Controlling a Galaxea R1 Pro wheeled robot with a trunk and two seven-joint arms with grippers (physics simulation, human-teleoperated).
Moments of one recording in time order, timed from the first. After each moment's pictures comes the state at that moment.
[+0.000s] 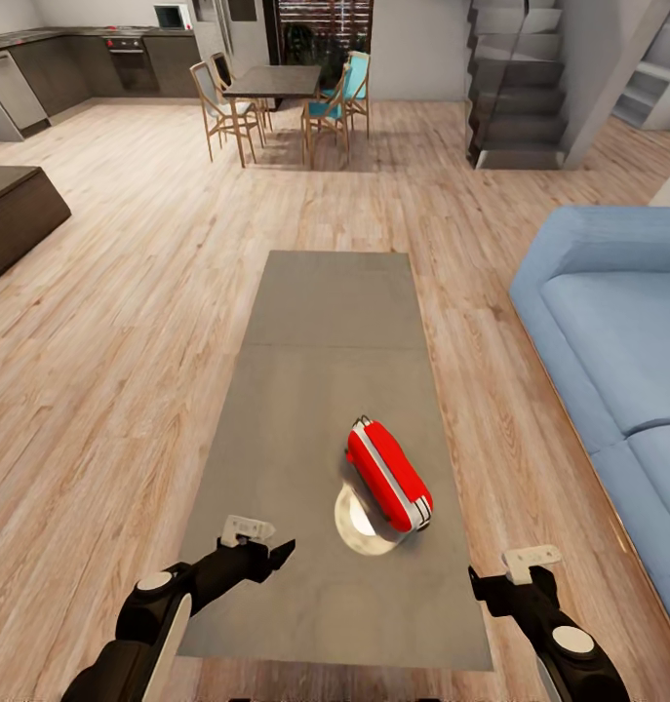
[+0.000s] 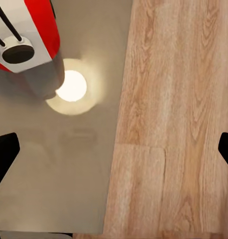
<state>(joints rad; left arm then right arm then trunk) -0.21 -0.04 -0.01 -1.44 0.00 0.57 -0.47 -0.04 -0.11 0.00 -1.55 0.10 0.54 -0.01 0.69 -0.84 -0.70</state>
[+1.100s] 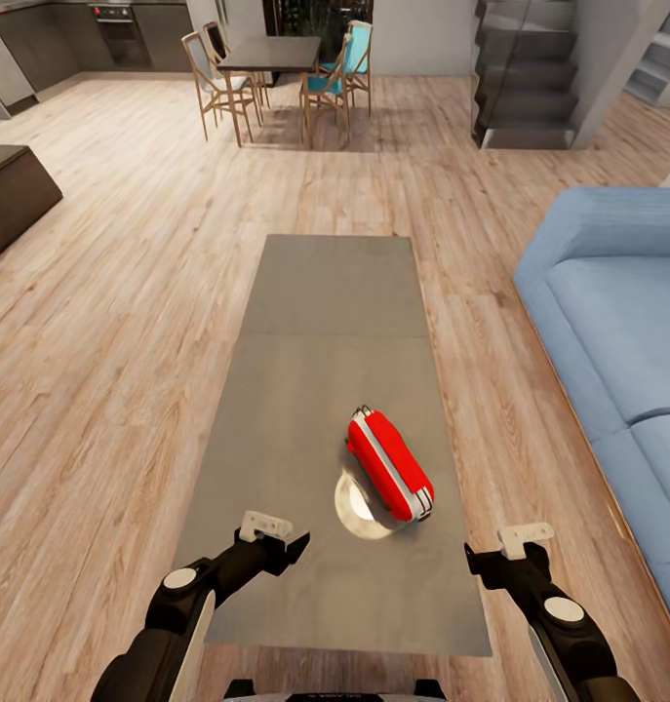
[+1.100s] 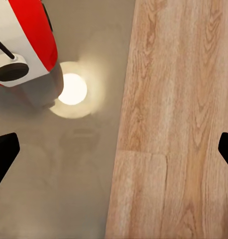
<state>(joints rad) -0.25 -0.11 -0.01 -1.33 -0.10 0.43 -0.47 -0.12 -0.11 0.00 -1.52 0.10 0.54 0.00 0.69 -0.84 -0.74</state>
